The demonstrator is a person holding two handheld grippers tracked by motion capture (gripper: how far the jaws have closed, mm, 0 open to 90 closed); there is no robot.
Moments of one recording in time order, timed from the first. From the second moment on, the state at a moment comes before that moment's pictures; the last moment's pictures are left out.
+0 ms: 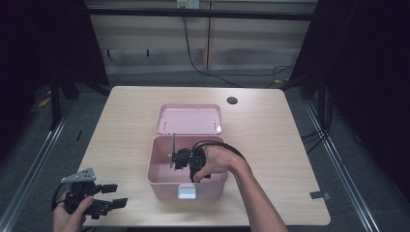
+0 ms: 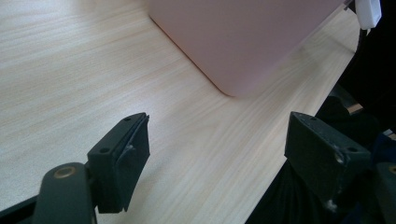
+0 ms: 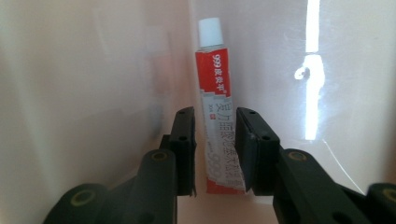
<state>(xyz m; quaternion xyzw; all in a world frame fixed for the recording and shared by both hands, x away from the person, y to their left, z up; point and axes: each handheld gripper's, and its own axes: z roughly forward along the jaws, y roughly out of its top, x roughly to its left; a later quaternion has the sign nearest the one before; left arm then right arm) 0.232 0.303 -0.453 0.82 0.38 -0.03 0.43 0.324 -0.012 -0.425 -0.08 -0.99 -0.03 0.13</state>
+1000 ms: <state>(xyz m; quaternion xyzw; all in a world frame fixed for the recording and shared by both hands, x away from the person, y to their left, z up) 0.232 0.303 -0.453 0.82 0.38 -0.03 0.43 0.320 -0.026 -0.402 -0.09 -0.99 -0.06 0.11</state>
